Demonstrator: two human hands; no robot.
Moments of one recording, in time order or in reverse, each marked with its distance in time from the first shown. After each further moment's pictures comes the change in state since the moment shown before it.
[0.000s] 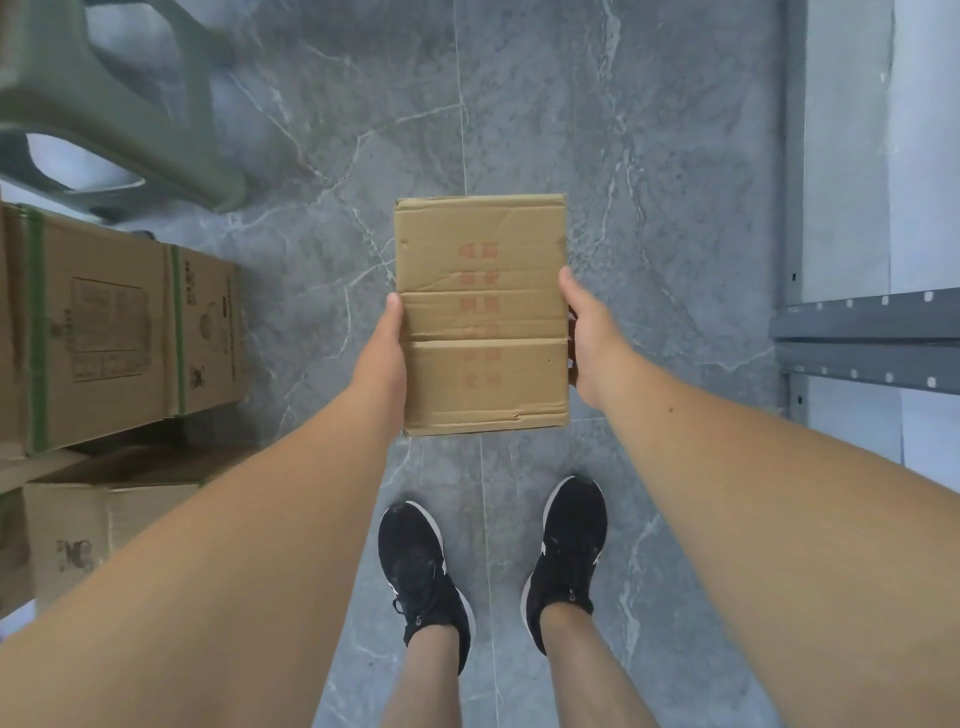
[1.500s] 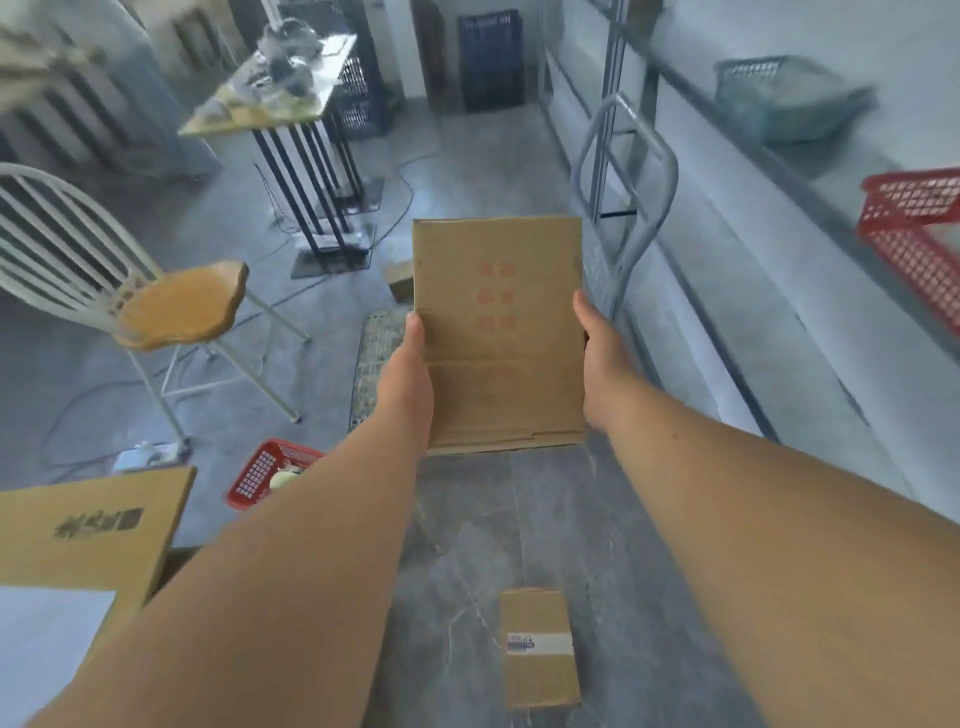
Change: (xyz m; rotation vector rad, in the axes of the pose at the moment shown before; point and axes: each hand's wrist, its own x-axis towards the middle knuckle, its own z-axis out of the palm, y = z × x) left_hand -0.498 0.374 -0.021 -0.048 0.066 0.689; right_hand -0.466 -0.390 0.071 0.219 -0.142 -0.655
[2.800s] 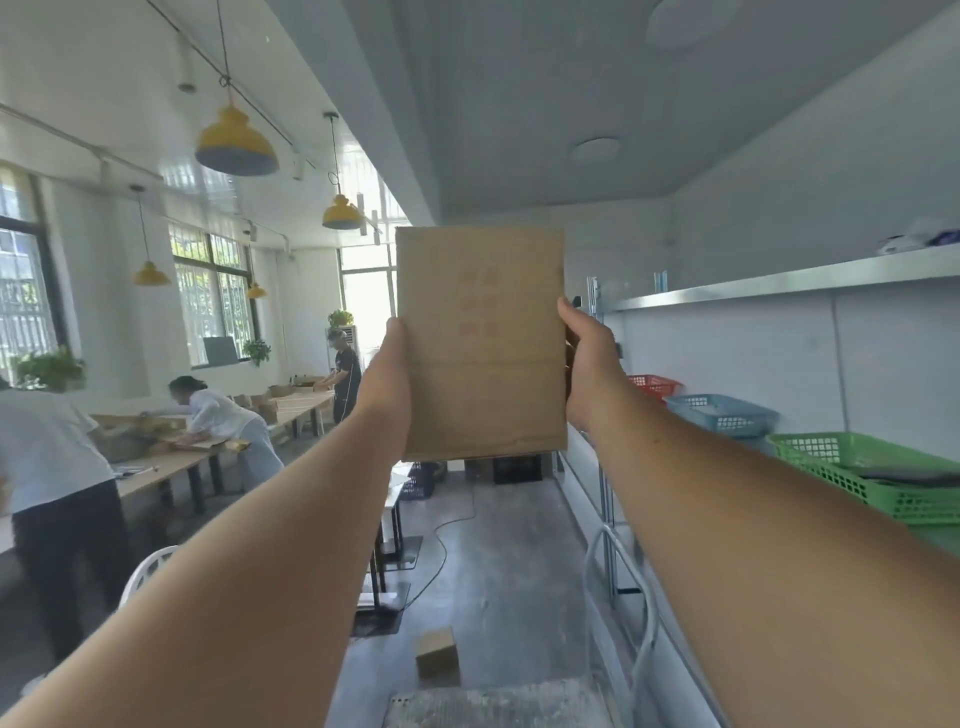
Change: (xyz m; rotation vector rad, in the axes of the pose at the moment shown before) left_hand -0.346 0.435 -0.126 -0.167 -0.077 0.906; right_hand -0.377 -0.453 0.151 0.172 -0.312 -0.778
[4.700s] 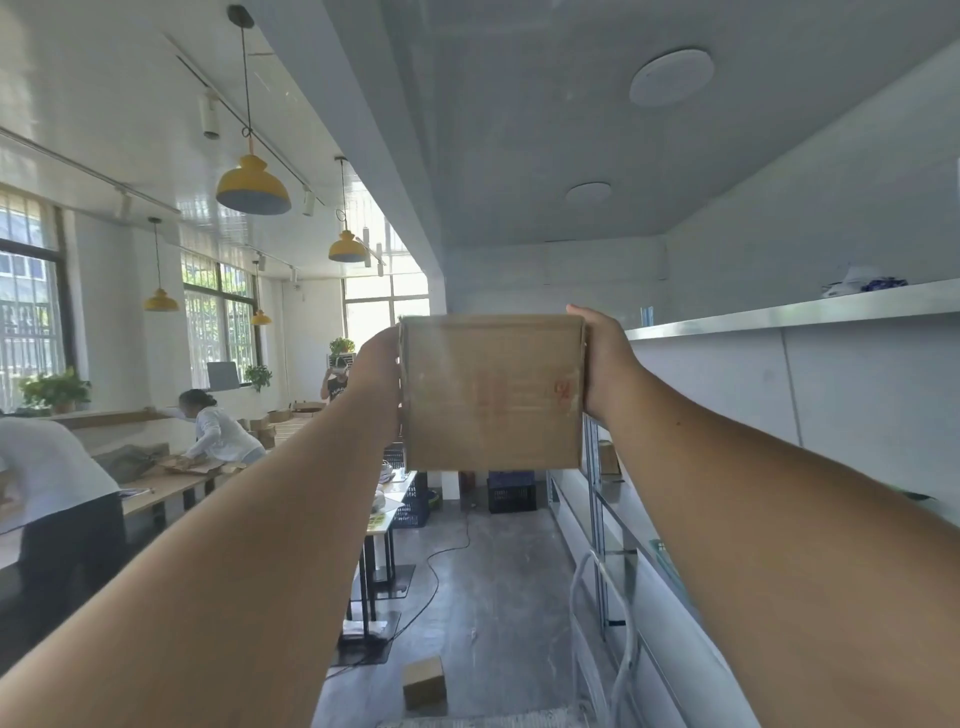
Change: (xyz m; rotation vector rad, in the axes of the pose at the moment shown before) left_hand -0.076 0.073 0.003 -0.357 -0.058 -0.126; right_hand -0.060 -0.078 -0.023 -0.056 -0.014 0.011
